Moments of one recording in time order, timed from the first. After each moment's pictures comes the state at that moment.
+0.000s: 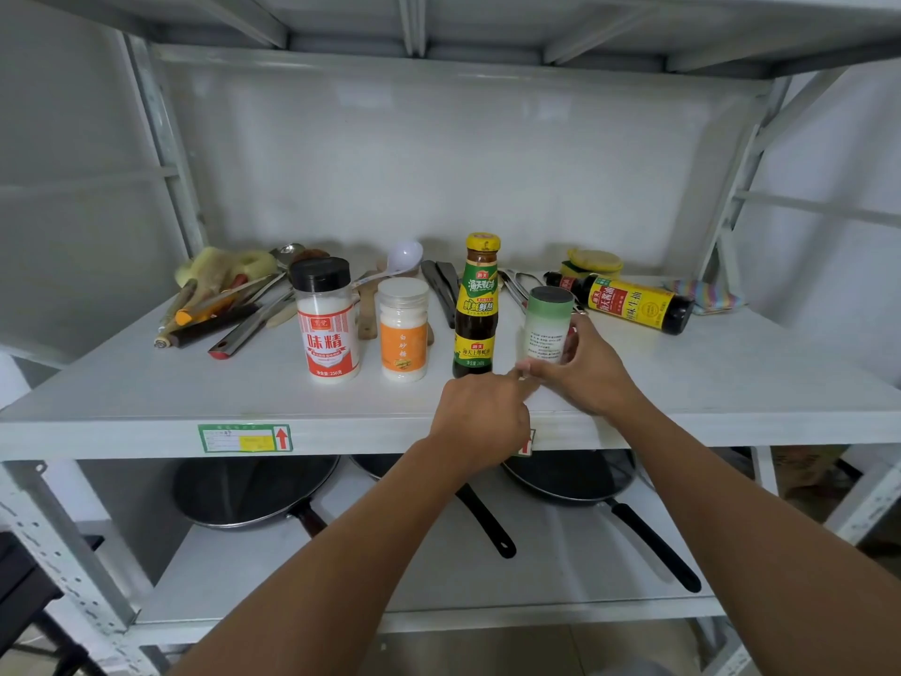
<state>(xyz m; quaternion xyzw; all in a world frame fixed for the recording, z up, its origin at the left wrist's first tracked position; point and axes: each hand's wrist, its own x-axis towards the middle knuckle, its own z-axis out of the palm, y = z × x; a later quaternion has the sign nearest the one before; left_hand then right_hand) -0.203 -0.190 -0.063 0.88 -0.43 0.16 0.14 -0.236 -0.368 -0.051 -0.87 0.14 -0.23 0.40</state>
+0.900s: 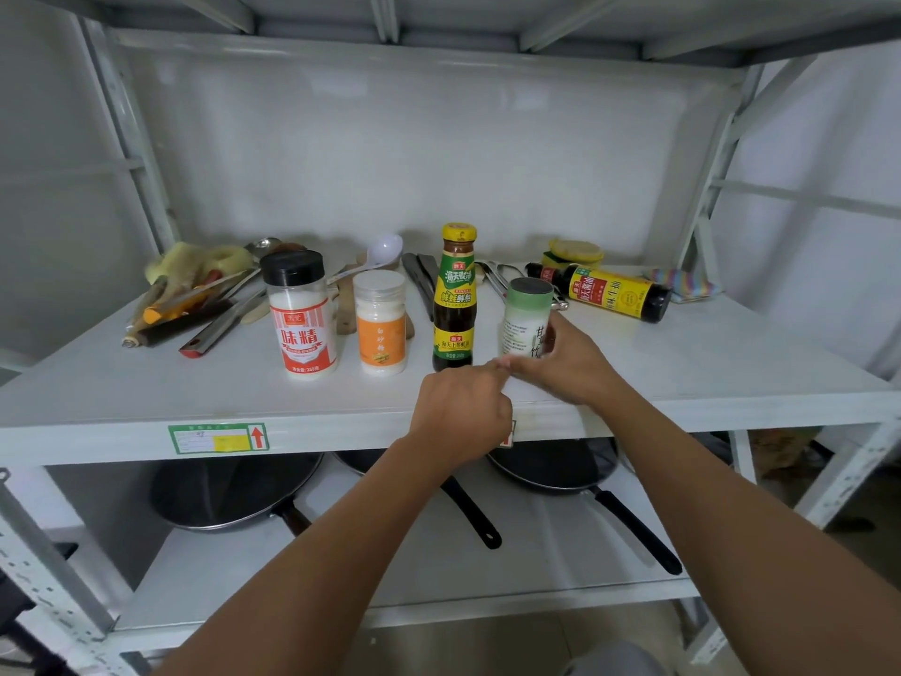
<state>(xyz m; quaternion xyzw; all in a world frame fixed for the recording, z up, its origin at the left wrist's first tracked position) -0.200 -0.194 -0.073 0.87 -0.42 0.19 0.17 -0.240 -0.371 -0.048 -0.89 0.12 -0.20 0.38</state>
